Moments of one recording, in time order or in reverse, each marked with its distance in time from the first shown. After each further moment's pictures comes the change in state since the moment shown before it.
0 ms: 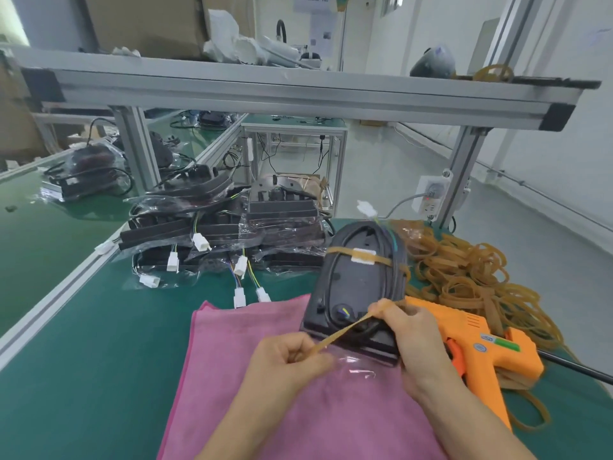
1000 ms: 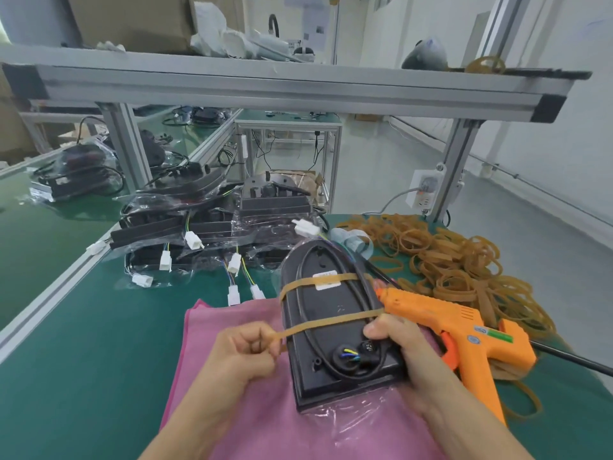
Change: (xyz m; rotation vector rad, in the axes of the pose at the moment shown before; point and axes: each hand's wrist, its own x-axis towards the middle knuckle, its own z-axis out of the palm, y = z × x) left_hand 0.004 -0.009 -0.036 -0.279 -0.026 -0.068; right_hand -0.014 0.007 -0.016 0.116 -0.408 0.175
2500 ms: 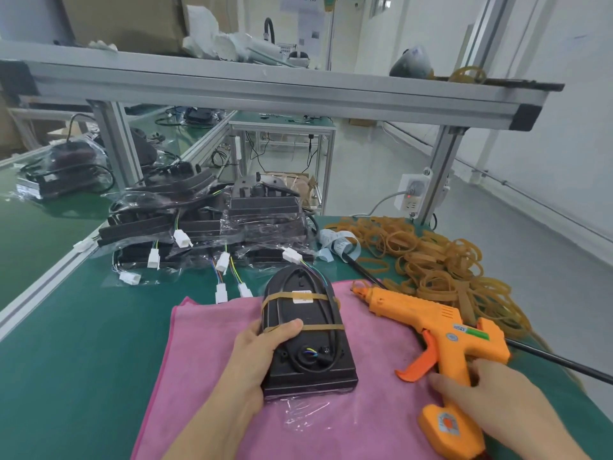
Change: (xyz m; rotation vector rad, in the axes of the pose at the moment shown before) left_hand 0.029 -0.031 0.032 -0.187 0.207 -0.362; right_hand -0.063 -0.020 -0.090 -1.445 0.593 0.328
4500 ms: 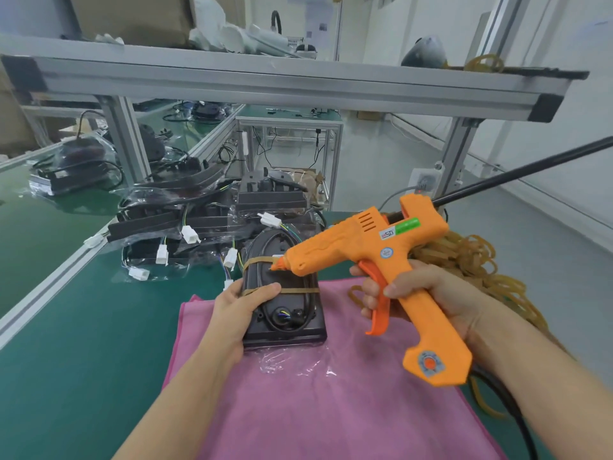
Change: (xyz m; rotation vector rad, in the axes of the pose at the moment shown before) left_hand 0.042 0.033 -0.027 -0.043 0.034 0.232; right_hand 0.064 -0.072 -0.032 1.394 -0.993 -0.649
